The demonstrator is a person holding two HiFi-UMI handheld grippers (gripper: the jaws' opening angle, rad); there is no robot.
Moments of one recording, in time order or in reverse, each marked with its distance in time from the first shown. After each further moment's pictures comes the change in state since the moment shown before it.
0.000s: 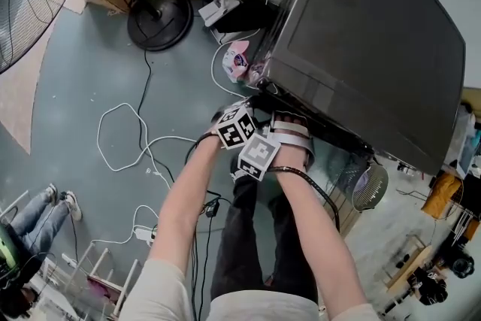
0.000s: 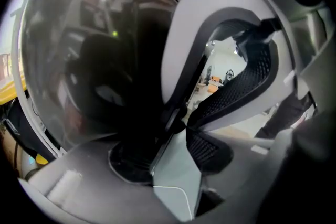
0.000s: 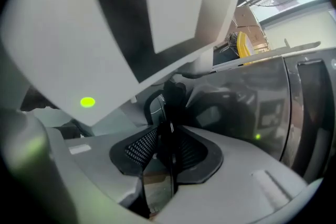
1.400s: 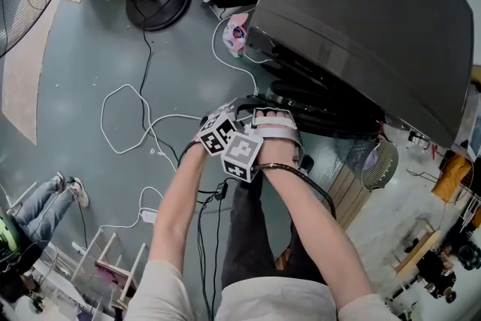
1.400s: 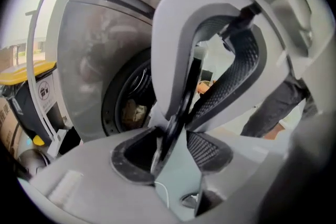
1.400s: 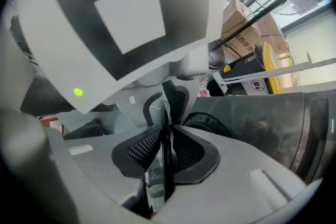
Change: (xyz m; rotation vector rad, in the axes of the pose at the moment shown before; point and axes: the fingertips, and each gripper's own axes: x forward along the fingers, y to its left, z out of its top) left arm -0.024 -0.085 -0.045 -0.062 -0.034 0.034; right arm -0.040 0.095 0.015 -0.104 -0.064 0.188
